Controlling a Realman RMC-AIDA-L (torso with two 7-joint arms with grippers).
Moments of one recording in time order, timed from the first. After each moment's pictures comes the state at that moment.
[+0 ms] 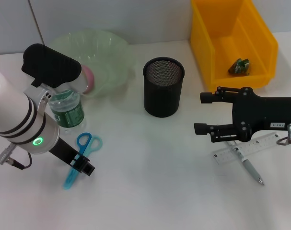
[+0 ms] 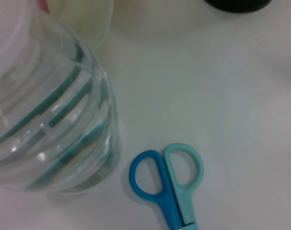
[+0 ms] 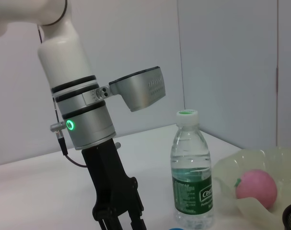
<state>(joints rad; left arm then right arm) -0.62 -2.08 1.67 1.28 2.66 1.46 -2.88 0.43 2.07 -0.75 -0.86 -1.90 -1.69 1.32</state>
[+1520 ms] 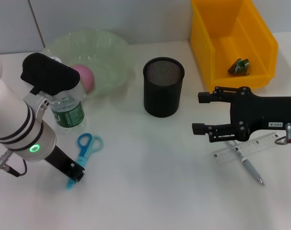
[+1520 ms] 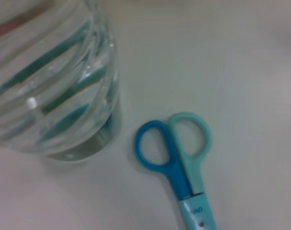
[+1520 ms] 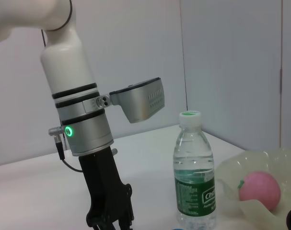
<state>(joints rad) -0.62 -2.08 1.68 1.25 2.67 1.48 -2.88 0.43 2.08 -0.75 -0.86 -1.90 -1.69 1.32</state>
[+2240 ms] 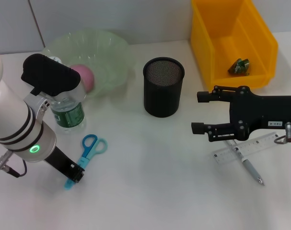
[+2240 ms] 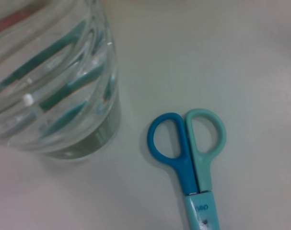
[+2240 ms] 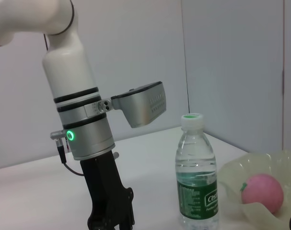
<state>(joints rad) -0.62 -2.08 1.68 1.24 2.67 1.49 -2.88 0.44 2.08 -0.75 -0.86 -1.90 -1.69 1.33</state>
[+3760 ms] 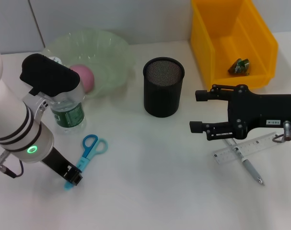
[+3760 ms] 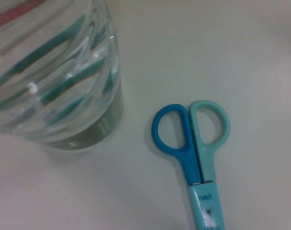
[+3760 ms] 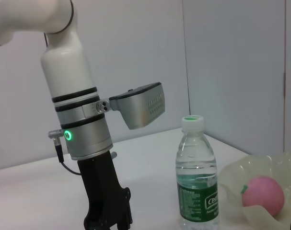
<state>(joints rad) -0.62 -2.08 1.68 1.26 2.69 1.52 -2.88 0.44 2.08 -0.76 -0.85 -1.90 -1.69 1.33</state>
